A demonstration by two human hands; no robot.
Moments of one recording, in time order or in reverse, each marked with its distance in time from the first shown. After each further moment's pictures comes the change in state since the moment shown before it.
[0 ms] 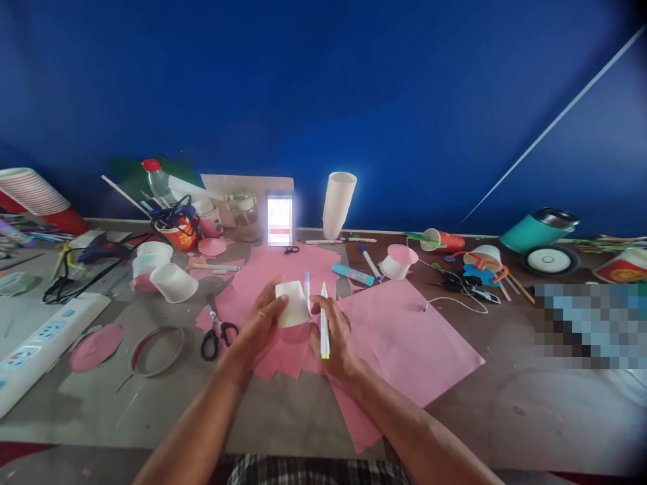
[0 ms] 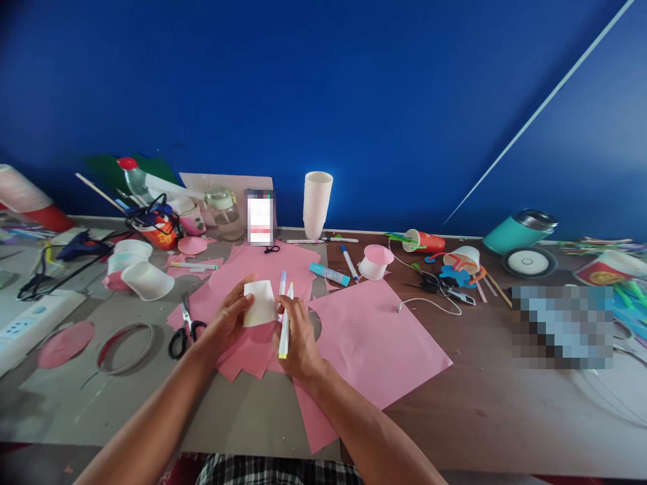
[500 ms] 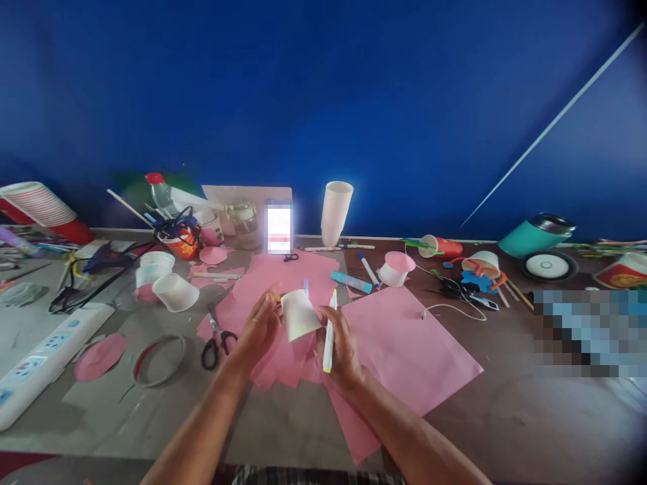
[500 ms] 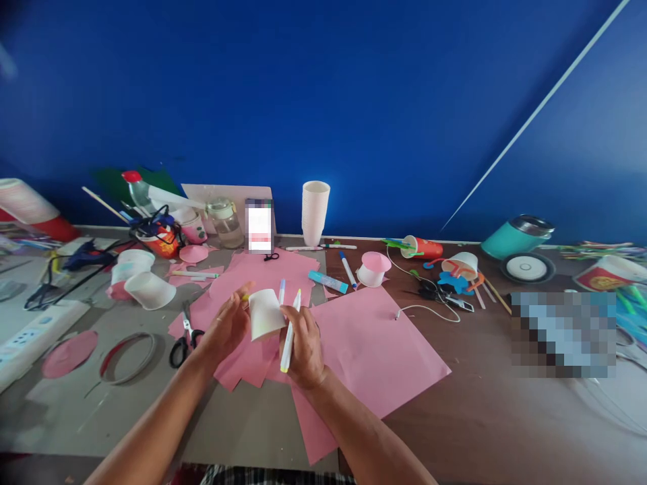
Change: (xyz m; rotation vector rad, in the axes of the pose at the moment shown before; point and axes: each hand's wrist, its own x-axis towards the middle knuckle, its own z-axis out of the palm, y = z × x) left_hand 0.004 -0.006 -0.005 -0.061 0.067 0.054; right_hand 0.002 0.005 -0.004 -0.152 0.200 -0.172
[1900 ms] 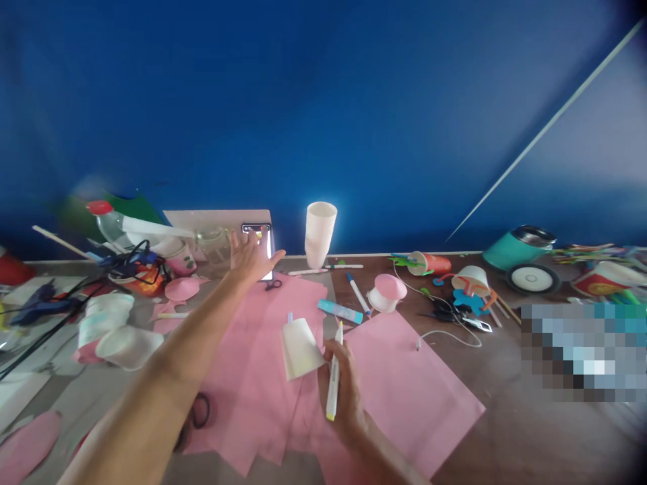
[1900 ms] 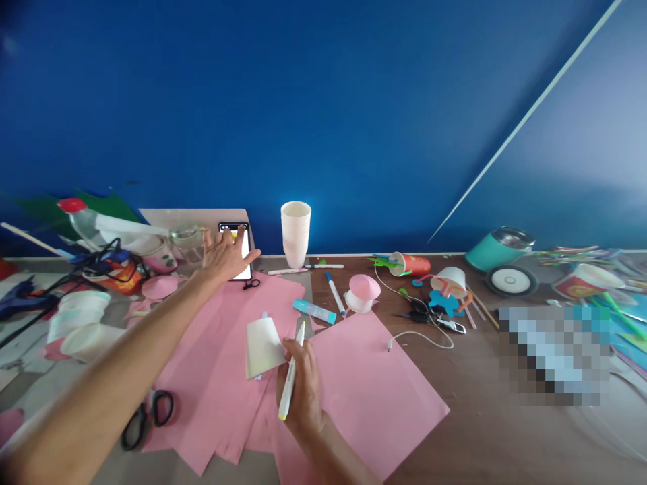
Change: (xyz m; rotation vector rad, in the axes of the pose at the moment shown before) left_hand 0.202 0.079 0.045 2.171 0.168 0.651; right_hand 0.011 0.010 -0.009 0.015 0.084 0.220
